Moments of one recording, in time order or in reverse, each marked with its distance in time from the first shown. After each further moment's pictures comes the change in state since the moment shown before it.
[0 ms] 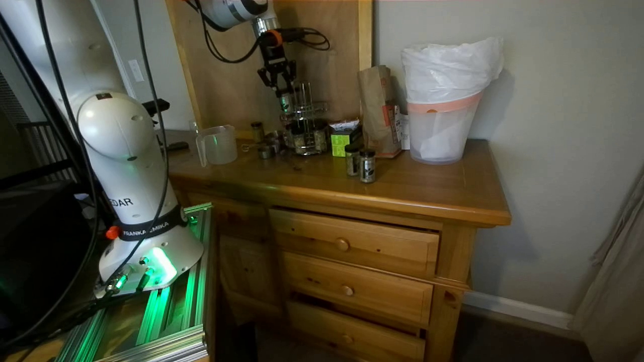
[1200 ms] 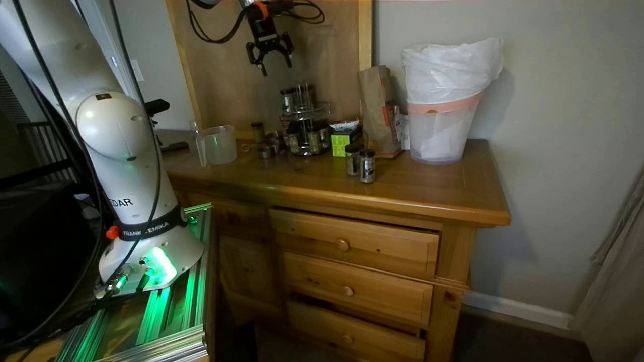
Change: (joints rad) arm -0.006 -0.141 0.005 0.027 -0.014 -0.148 0.086
